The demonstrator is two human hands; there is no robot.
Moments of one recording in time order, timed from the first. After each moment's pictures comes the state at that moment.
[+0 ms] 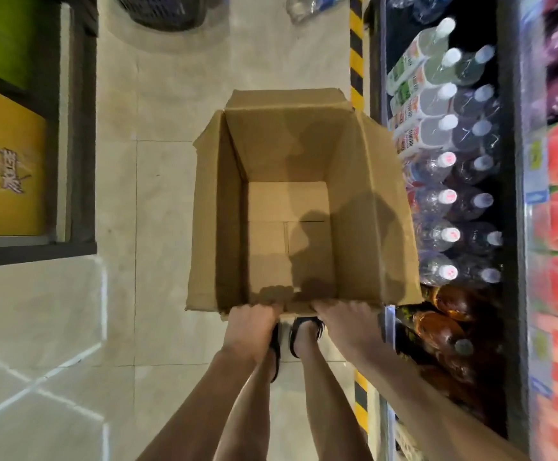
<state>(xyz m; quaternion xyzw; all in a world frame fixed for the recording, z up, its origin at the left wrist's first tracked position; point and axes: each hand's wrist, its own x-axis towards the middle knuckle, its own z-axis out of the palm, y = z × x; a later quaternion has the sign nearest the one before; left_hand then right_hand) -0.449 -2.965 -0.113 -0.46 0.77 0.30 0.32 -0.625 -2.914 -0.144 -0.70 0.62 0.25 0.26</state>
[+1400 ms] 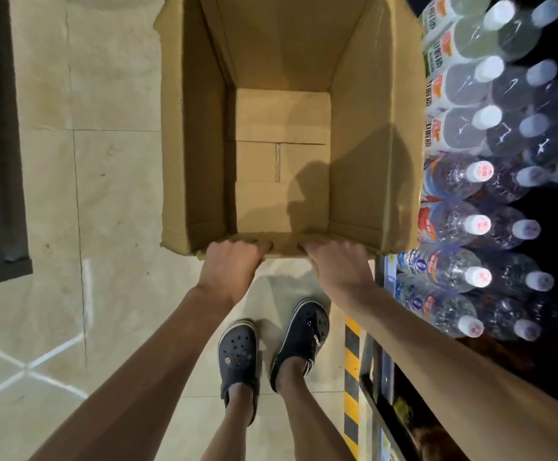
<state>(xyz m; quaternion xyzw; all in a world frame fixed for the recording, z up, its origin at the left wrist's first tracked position) -0.514 -3.116 -0.252 -0.46 0.84 0.22 0.21 -0.699 -3.072 -0.263 -0.70 0.65 0.21 0.22</state>
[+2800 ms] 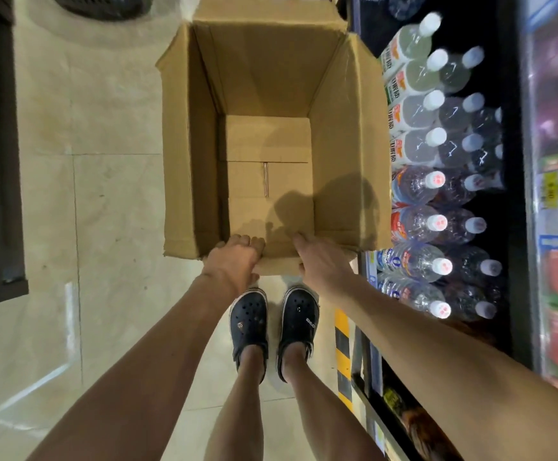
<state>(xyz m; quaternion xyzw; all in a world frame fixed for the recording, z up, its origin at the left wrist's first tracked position) -0.509 -3.129 -0.230 -0.41 0.82 0.27 0.28 -0.684 -3.078 -0.235 -0.69 0.65 0.16 0.28</state>
